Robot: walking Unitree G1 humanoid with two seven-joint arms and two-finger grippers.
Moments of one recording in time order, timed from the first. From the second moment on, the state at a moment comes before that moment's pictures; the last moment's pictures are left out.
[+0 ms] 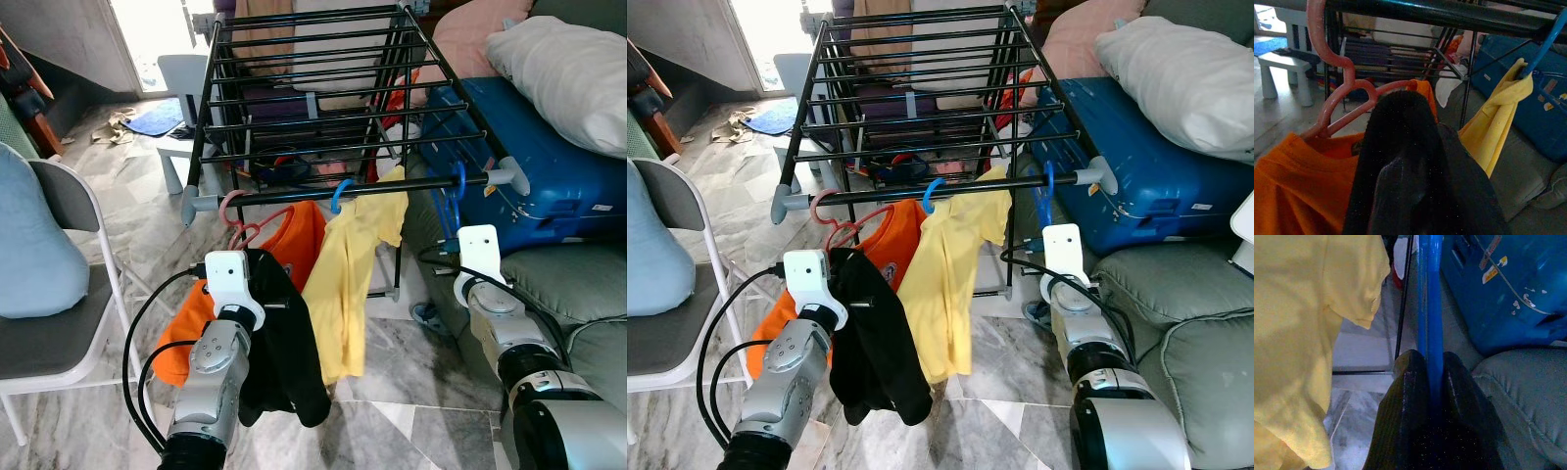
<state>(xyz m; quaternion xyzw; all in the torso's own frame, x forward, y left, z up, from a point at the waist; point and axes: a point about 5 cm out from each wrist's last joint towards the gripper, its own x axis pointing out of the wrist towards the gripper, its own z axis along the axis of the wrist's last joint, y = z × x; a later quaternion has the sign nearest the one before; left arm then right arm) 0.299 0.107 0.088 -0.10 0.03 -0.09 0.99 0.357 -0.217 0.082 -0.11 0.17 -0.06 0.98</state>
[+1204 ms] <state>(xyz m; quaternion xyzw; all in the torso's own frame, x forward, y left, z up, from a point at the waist) 0.301 0.102 0.090 -0.10 0.04 -0.09 0.99 0.309 -0.213 0.067 -0.11 0.09 -0.03 0.99</state>
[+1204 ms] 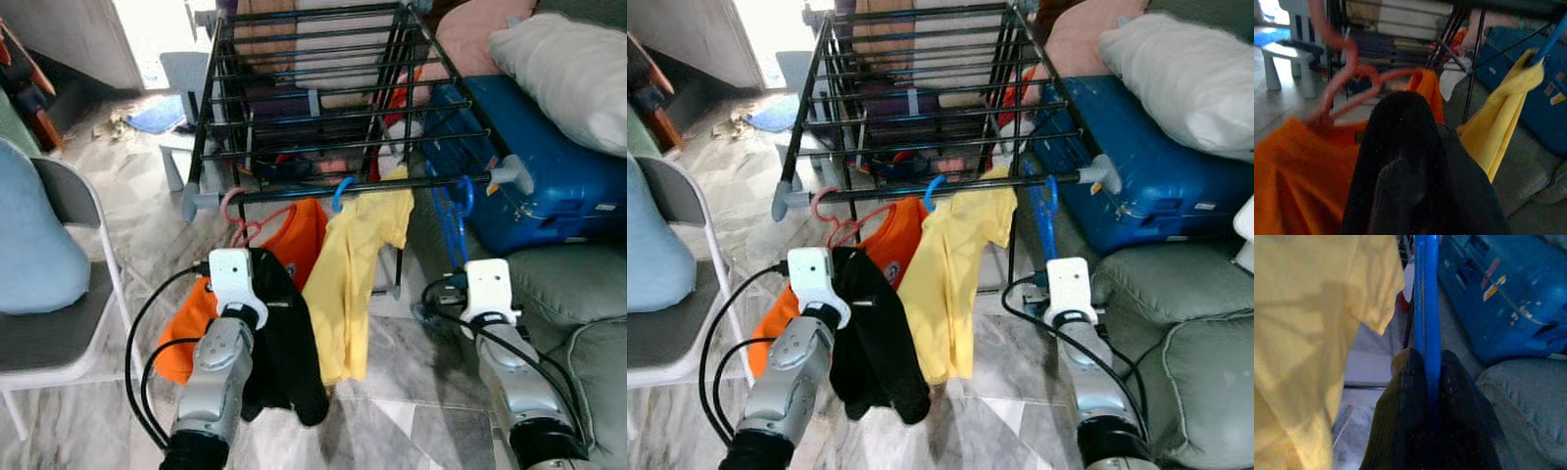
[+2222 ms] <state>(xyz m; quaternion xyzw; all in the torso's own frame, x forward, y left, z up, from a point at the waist) 0.300 0.101 0.086 -0.10 0.05 -0.08 0.99 0.308 -0.203 0.065 -0.11 0.10 -0.01 0.99</state>
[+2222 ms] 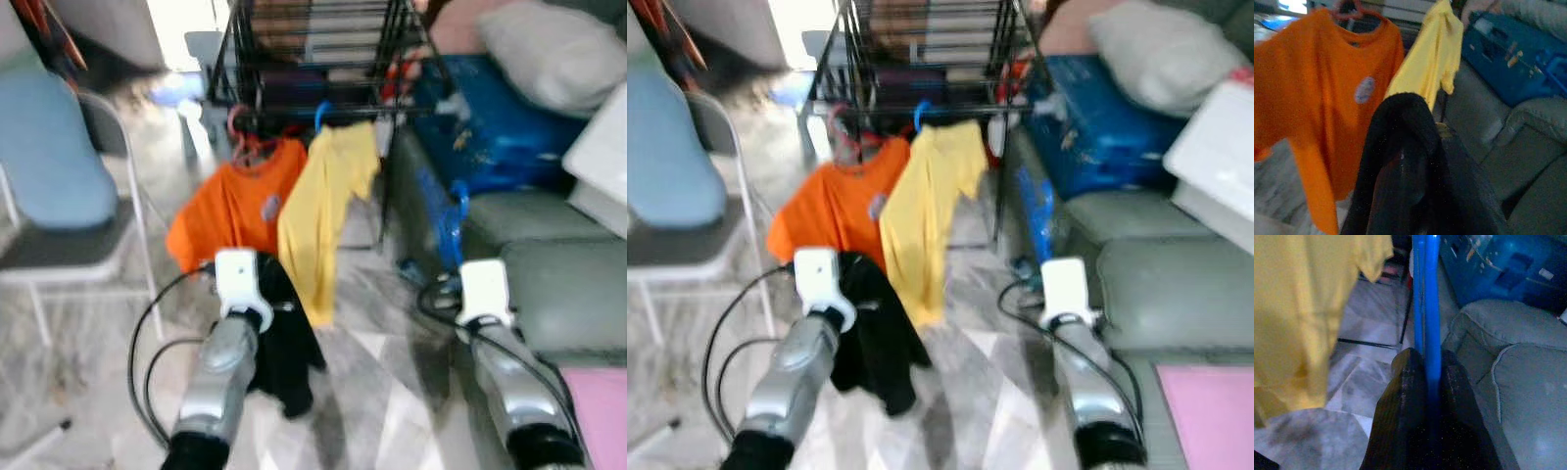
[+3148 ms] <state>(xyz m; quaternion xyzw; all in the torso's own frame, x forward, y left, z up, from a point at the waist) 0.297 0.100 0.081 -0.09 0.06 -0.08 0.99 0.307 -0.202 0.065 -0.11 0.11 -0.01 0.99</state>
